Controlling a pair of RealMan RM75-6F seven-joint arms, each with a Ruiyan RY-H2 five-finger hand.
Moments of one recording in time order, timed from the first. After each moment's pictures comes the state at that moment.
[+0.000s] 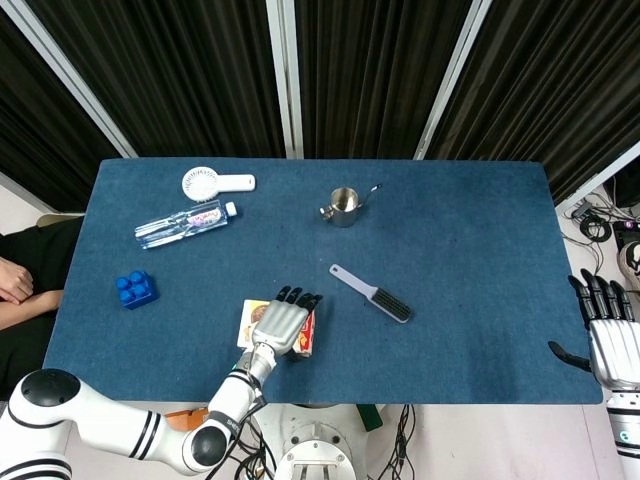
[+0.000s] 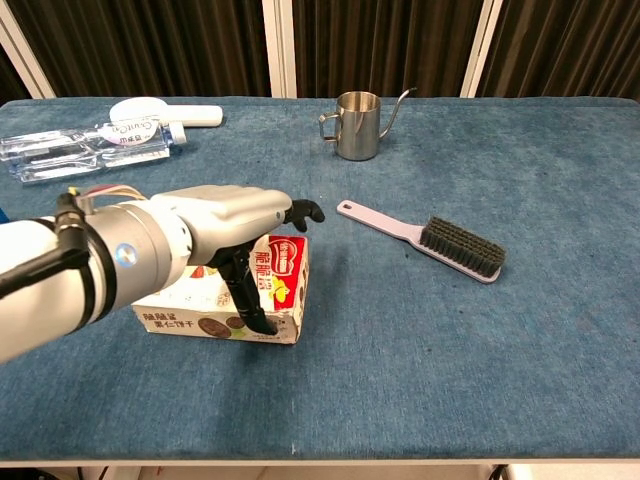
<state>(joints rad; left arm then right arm) -0.87 -1.79 -0.22 -1.91 0.49 1.24 1.02 0.06 -1.15 0.06 -1.49 -1.52 1.52 0.03</state>
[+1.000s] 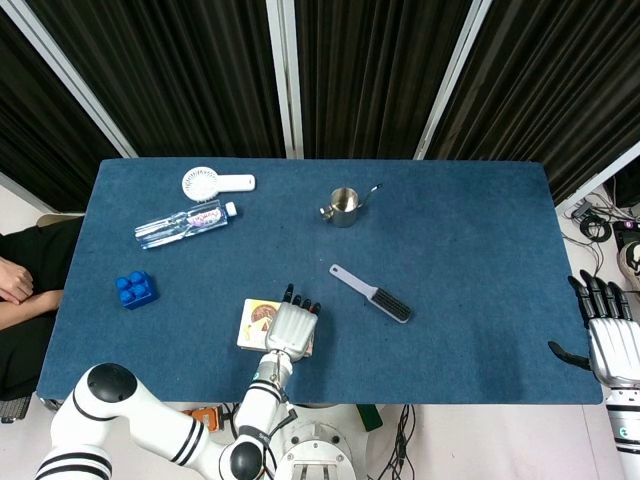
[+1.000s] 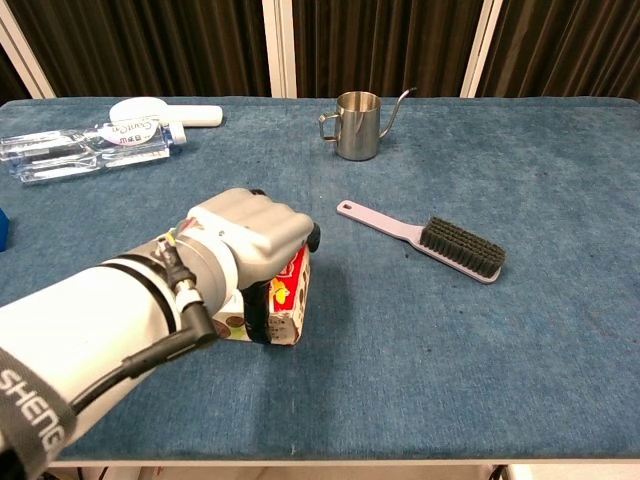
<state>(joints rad) -1.02 -1.98 -0.18 -1.81 0.42 1.50 1.30 0.07 -1.17 0.06 -1.45 -1.50 1.48 0.07</state>
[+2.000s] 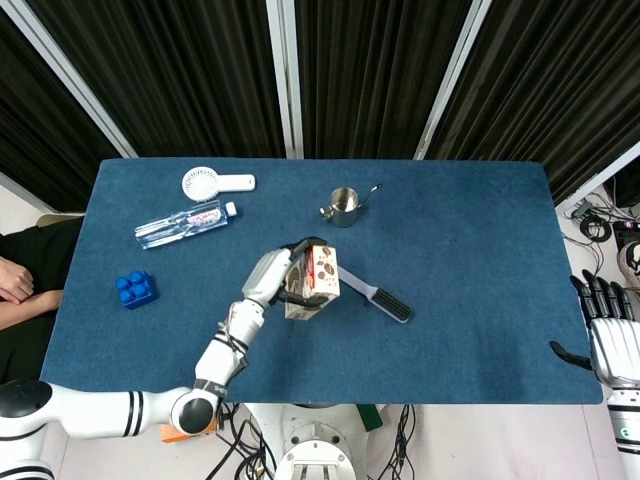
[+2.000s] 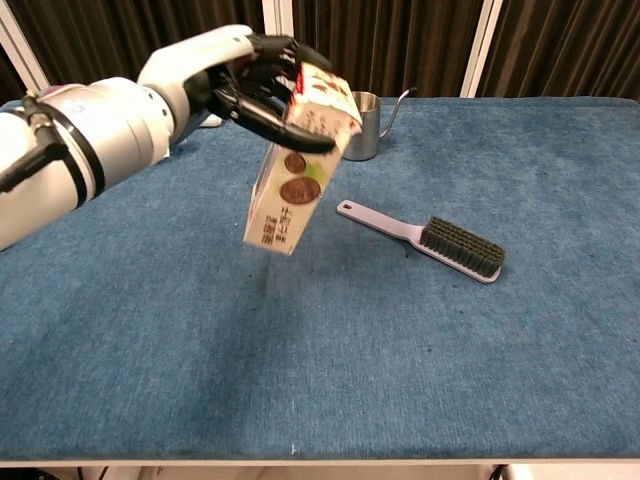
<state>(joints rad) -0.76 -1.73 -0.33 -1.65 1.04 1.07 -0.05 0.07 -1.16 0.07 -1.46 -1.50 1.48 0.06</state>
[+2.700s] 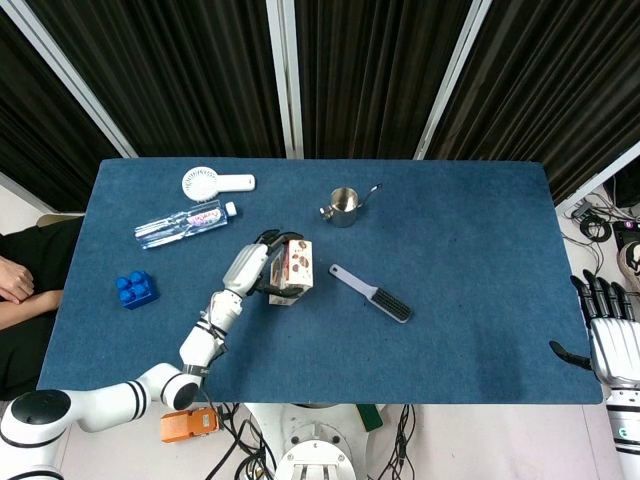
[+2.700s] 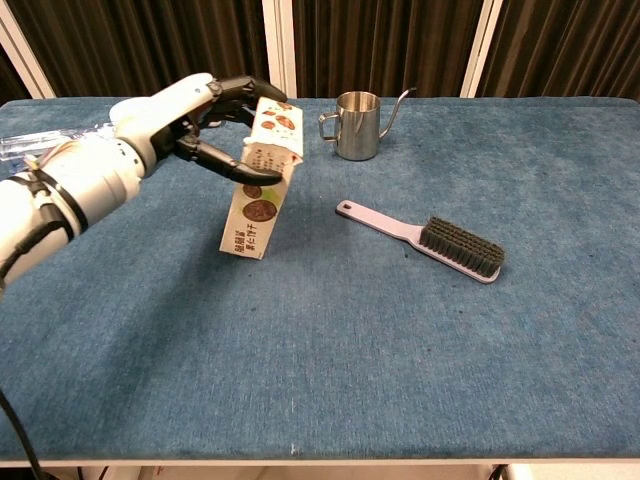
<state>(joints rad) -0.72 -1.81 -0.23 -1.19 1.35 1.04 -0.42 0.06 -1.16 0.07 -1.49 -1.48 1.48 0.03</state>
